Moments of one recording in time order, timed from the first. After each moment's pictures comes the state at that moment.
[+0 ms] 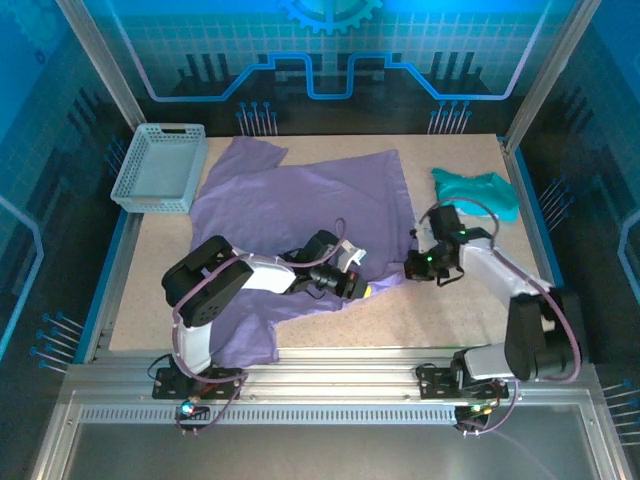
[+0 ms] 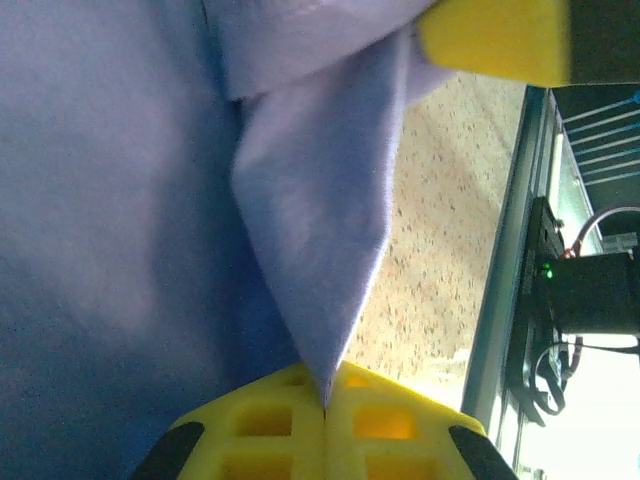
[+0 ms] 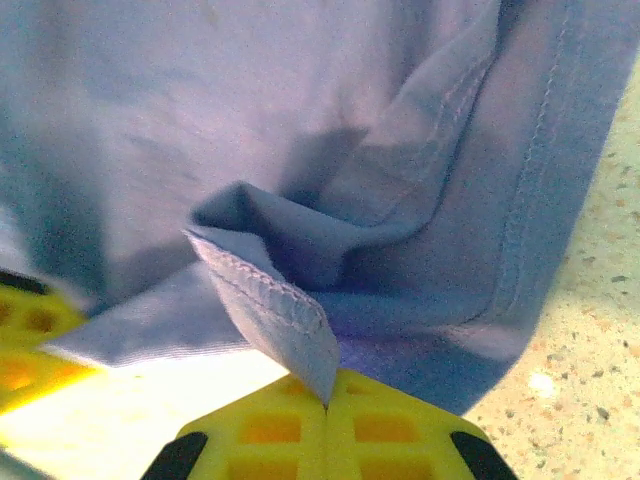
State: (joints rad) left arm -0.76 1.92 0.91 0.30 0.67 -0.51; right arm 0.15 1.35 0.81 -0.73 -0.36 0.16
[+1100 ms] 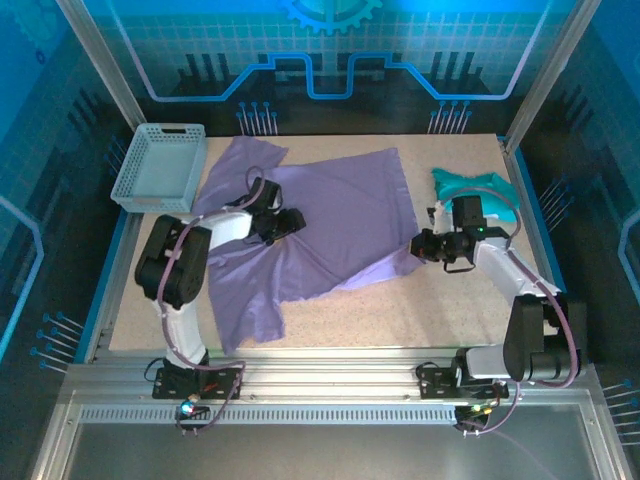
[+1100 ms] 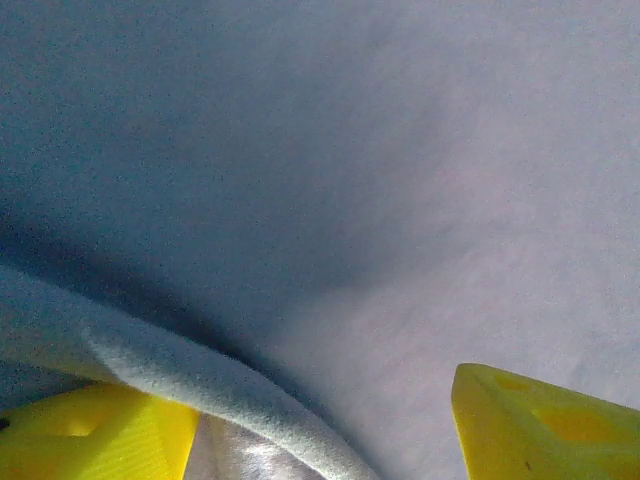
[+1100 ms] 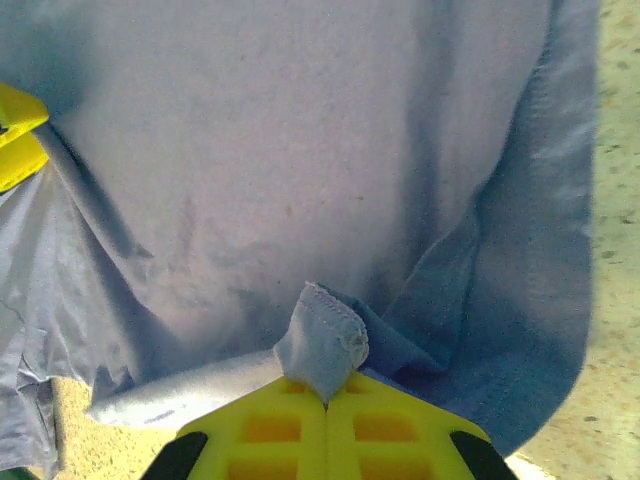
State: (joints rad) left arm -0.30 1.94 1.19 -0.26 0.24 -0.72; right arm 0.01 1.36 0.83 -0.54 -0.49 0.23
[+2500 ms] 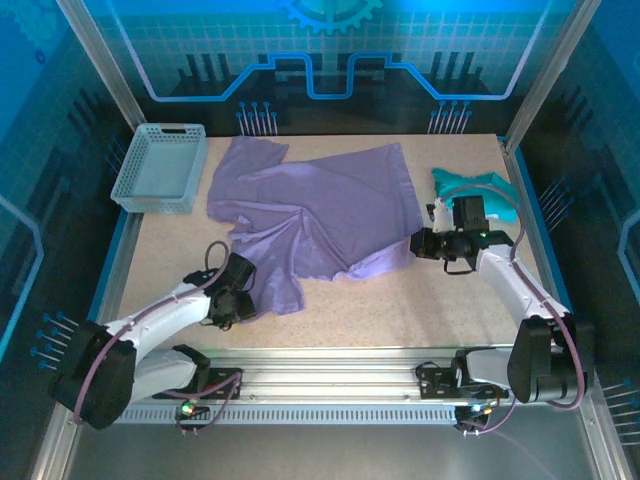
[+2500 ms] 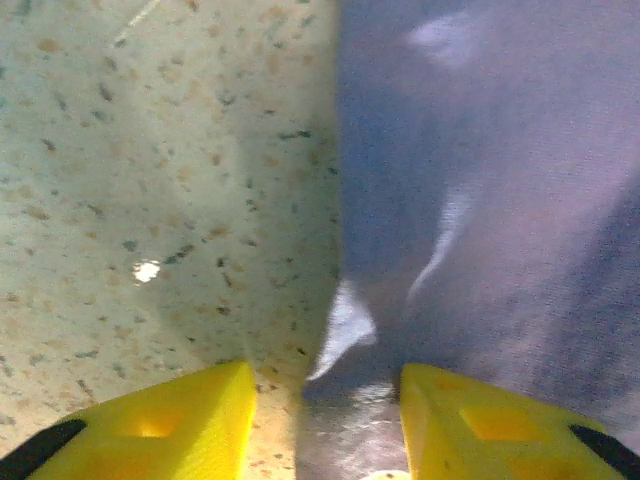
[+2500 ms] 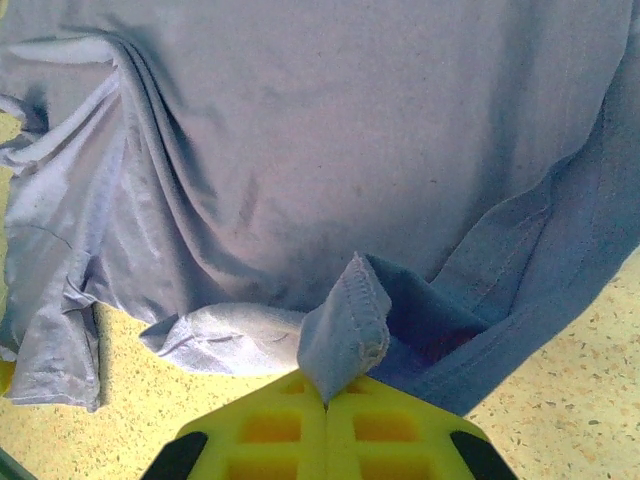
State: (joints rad) left arm -0.43 1.15 0.49 -0.74 -0.05 -0.87; right arm 0.06 1.26 0.82 -0.55 -0.47 0.22
